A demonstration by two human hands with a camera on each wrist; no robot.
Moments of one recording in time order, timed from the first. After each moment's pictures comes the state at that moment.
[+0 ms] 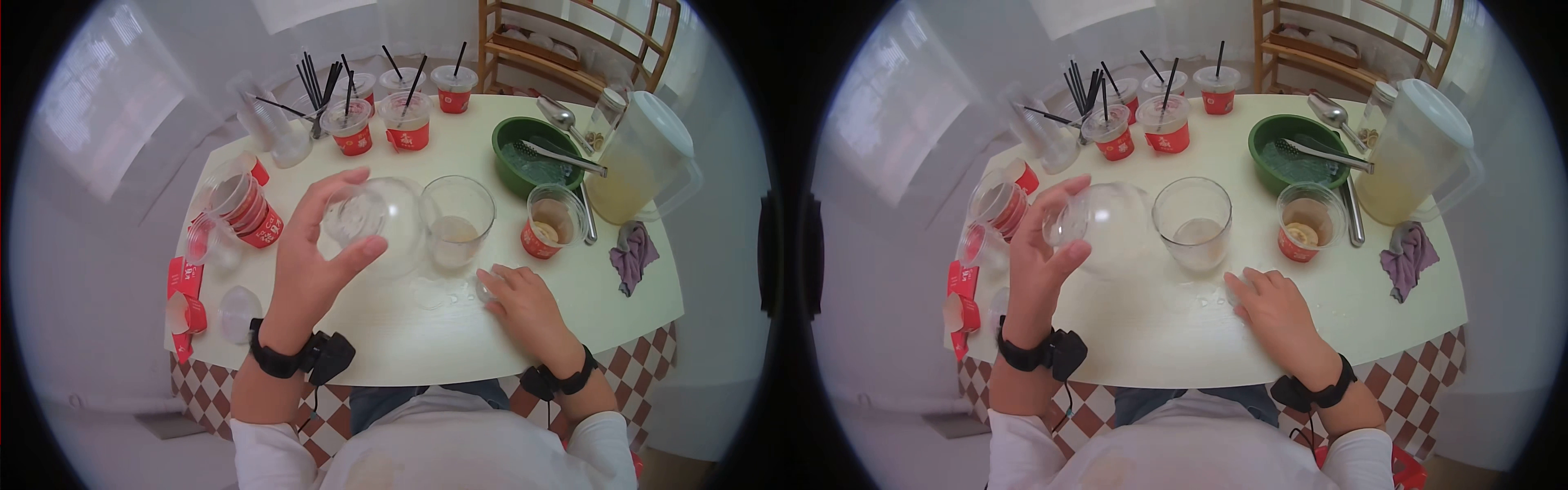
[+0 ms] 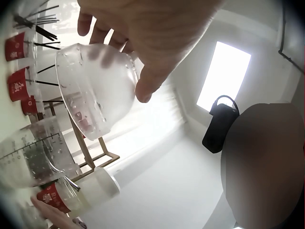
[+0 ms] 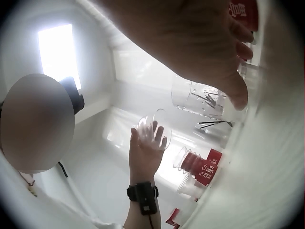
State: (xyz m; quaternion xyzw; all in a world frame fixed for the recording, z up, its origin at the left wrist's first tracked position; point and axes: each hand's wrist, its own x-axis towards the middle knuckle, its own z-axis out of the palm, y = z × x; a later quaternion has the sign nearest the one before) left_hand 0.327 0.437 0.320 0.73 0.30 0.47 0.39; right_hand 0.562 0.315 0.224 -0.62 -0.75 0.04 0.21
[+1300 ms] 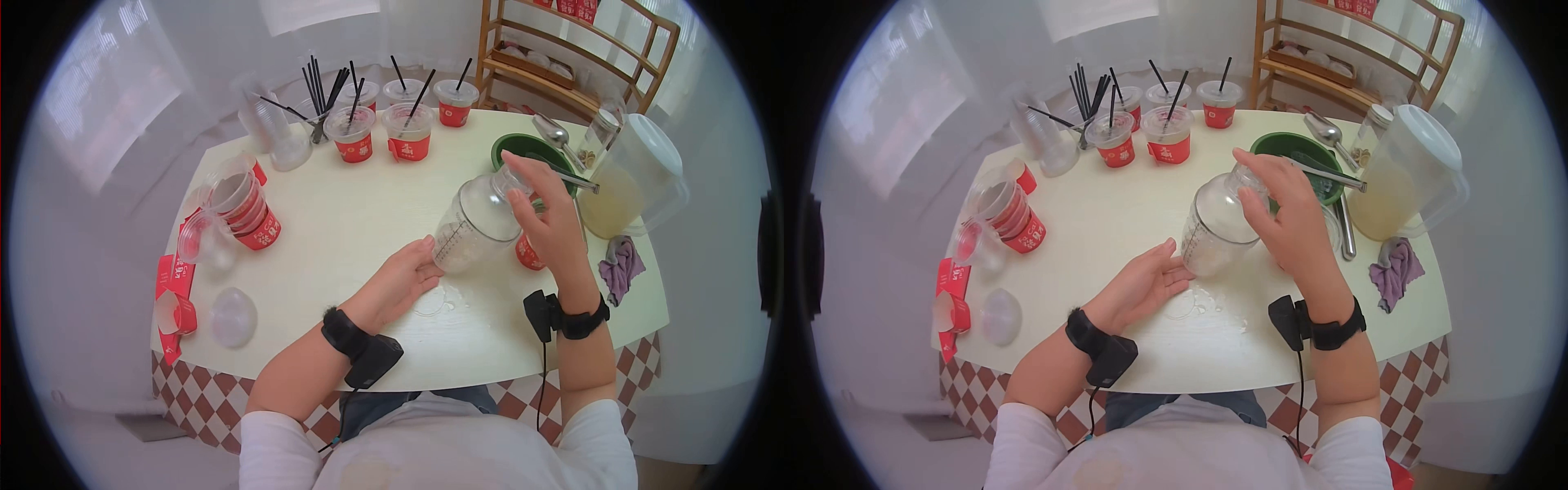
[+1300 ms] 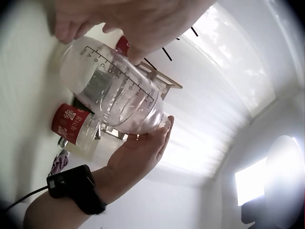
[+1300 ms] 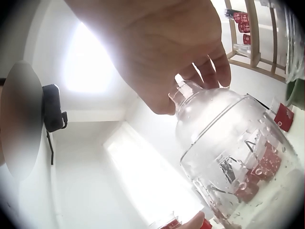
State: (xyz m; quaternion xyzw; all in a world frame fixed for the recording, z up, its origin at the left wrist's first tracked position) left_hand 0.379 0.446 0.230 0.37 0.29 0.21 0.86; right_hand 0.576 0.391 0.305 -0.57 -0.66 0.09 0.48
